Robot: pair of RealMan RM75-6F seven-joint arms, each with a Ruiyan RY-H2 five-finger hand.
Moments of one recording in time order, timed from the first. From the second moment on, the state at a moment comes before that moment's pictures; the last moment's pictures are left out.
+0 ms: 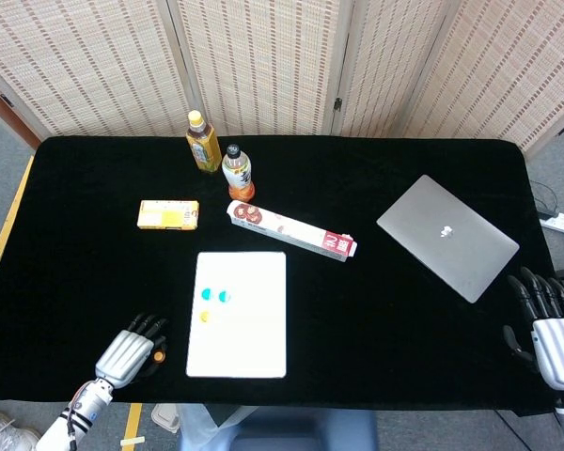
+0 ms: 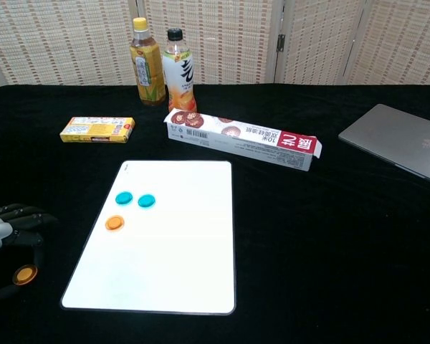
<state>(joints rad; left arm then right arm) -0.34 -1.47 0.14 -1.37 1.57 1.15 0.17 0.01 -1.13 0.03 -1.53 -1.58 1.57 0.04</state>
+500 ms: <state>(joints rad) -0.36 -1.44 0.12 -1.41 1.59 1.16 0.15 0.01 -1.13 0.03 -1.52 -1.58 1.57 0.05</state>
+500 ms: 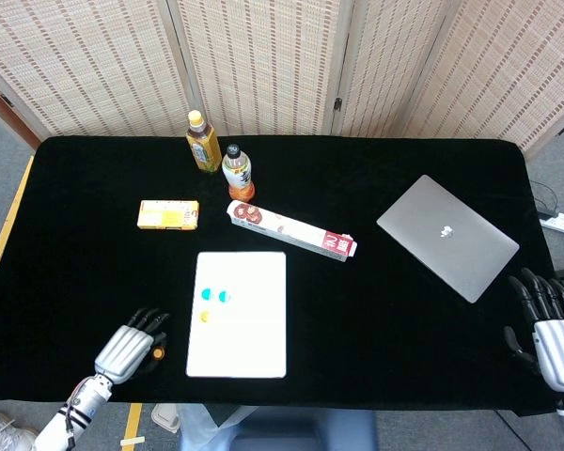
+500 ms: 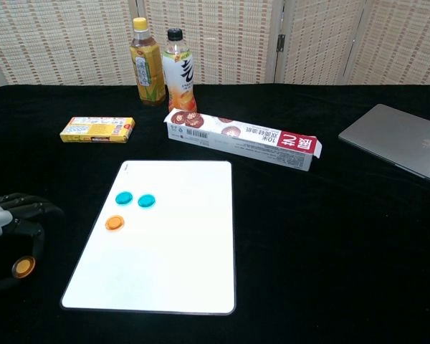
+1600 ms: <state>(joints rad) -0.67 -1.55 -0.11 -1.54 1.29 0.85 0.39 0.01 -1.12 0.04 -1.51 -1.57 1.57 0.06</state>
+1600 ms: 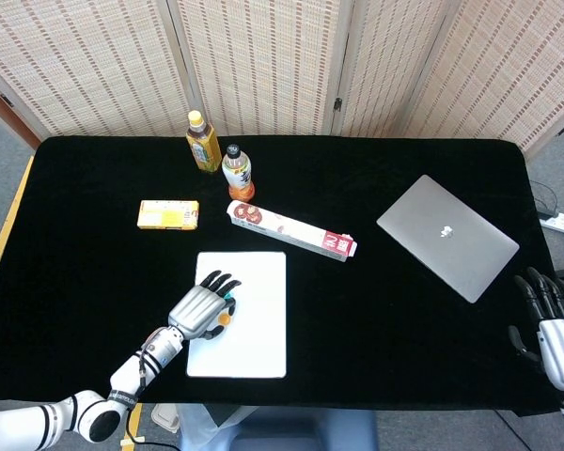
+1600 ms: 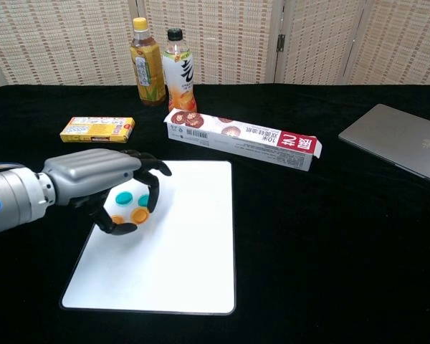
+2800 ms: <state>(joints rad) -0.69 -1.54 -0.09 -1.57 1.23 0.93 0.35 -0.01 -1.11 0.04 -1.52 -1.56 1.59 0.06</state>
